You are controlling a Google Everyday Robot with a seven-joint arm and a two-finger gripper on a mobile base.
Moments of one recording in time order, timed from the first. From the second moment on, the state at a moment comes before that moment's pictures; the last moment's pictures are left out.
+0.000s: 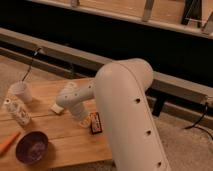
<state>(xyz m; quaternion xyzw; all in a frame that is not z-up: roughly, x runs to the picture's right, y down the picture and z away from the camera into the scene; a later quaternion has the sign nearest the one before) -0.108 0.212 0.842 -0.28 0.29 0.43 0.81</state>
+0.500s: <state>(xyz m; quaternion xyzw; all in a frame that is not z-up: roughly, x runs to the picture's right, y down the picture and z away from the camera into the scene) -0.084 0.204 0.846 -0.27 0.30 0.46 0.80</state>
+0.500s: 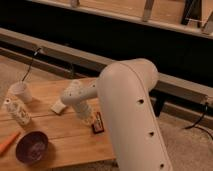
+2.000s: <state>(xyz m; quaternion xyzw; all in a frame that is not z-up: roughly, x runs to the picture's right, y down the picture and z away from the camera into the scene) -0.021 0.193 0.854 -0.23 0.34 0.49 0.77</state>
